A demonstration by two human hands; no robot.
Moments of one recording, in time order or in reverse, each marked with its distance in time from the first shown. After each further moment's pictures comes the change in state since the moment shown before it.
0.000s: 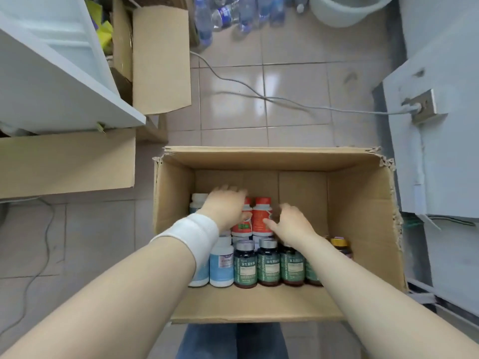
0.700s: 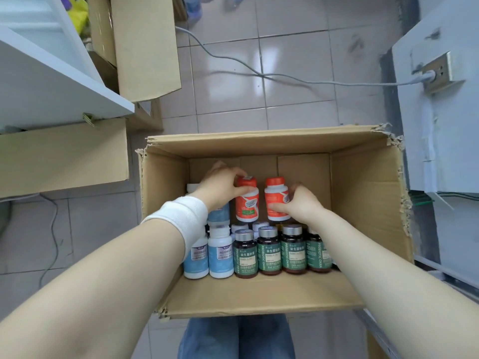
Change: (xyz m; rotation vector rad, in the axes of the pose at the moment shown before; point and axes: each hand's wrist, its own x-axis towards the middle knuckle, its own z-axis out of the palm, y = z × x) left_hand 0.031 -0.018 0.011 -0.512 0.052 -0.091; right_hand 0.031 0.025 -0.005 0.382 -0.015 0.095
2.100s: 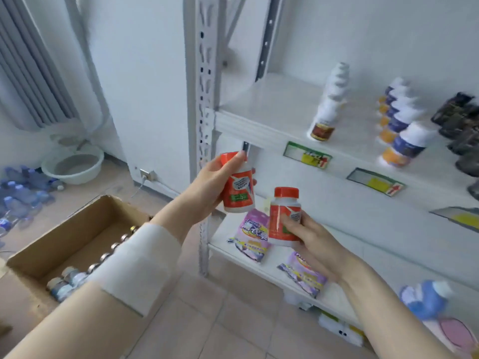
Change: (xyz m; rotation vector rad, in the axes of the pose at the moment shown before) left_hand -0.722 0.290 0.115 -0.713 -0.619 0.870; right_hand -0.790 0.296 0.149 1.262 0.781 -0.485
